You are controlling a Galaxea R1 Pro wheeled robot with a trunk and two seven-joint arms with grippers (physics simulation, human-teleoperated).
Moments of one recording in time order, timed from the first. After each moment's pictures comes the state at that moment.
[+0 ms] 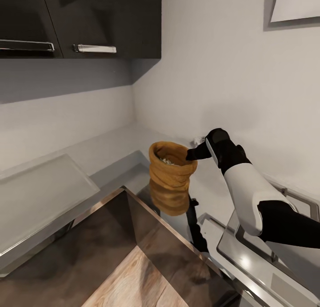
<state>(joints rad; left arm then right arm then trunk) 0.00 0.00 0.05 -0.06 0.33 -0.10 0.01 -1.34 0.08 -0.01 -0.60 0.32 1.04 0.39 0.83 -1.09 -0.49</state>
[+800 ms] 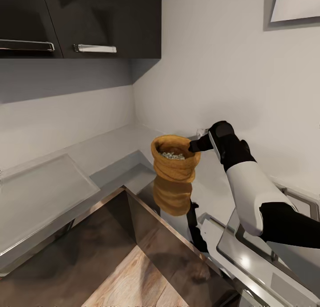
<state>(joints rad) 0.00 0.00 0.05 -0.06 0.33 -0.10 0.01 -1.34 0.08 0.00 -0.72 0.35 1.04 0.39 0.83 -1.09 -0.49</state>
